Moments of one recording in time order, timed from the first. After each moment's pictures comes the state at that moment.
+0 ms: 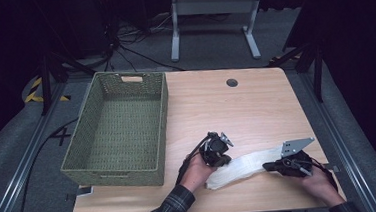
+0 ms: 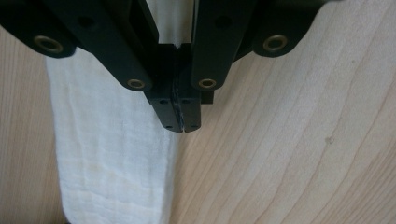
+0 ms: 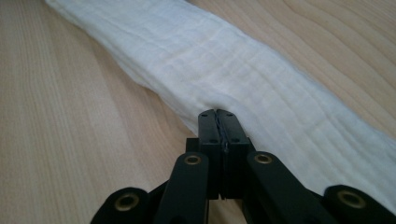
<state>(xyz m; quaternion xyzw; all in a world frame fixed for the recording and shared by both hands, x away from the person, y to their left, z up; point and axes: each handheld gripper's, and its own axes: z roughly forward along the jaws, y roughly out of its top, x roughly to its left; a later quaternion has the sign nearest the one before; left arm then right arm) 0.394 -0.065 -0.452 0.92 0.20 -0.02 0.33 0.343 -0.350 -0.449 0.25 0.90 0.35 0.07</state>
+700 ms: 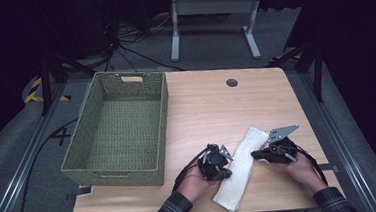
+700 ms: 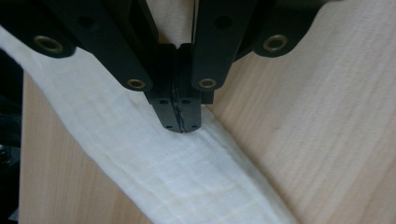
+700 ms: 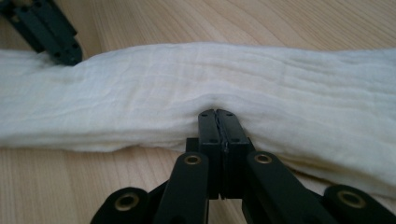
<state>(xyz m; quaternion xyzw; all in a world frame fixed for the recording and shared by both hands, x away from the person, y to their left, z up) 0.355 -0.060 -0.453 0.93 0.16 -0.05 0.33 0.386 -0.326 -0.453 0.25 0.90 0.36 0.06</state>
